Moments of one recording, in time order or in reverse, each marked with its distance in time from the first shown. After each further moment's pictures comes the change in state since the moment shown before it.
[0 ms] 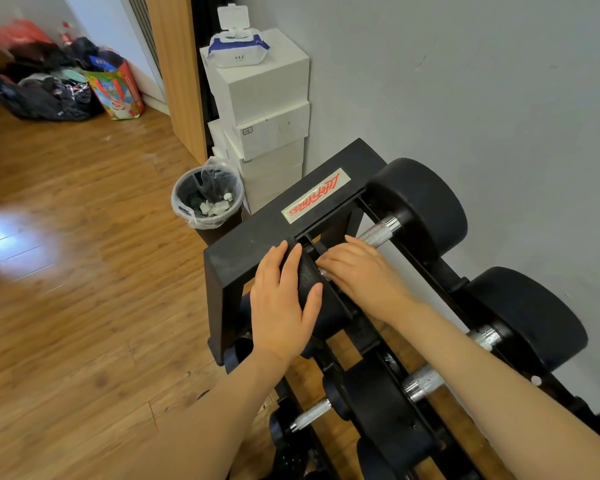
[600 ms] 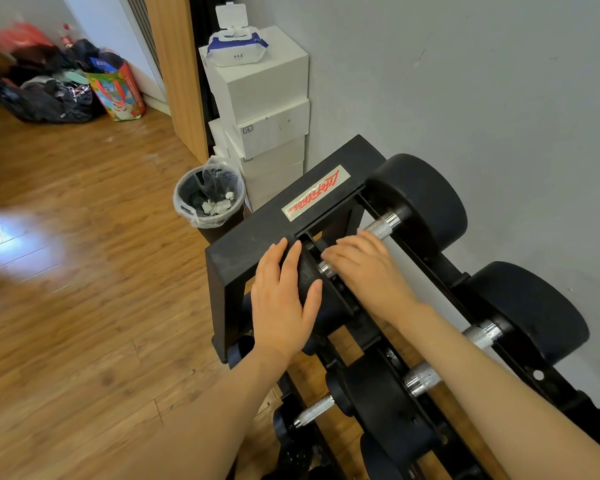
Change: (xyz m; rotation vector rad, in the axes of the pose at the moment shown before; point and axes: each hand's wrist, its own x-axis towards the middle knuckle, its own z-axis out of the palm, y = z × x) left_hand 0.000 0.001 0.000 0.002 -0.006 -0.013; right_hand -0.008 0.000 0.002 -0.087 0.073 0.033
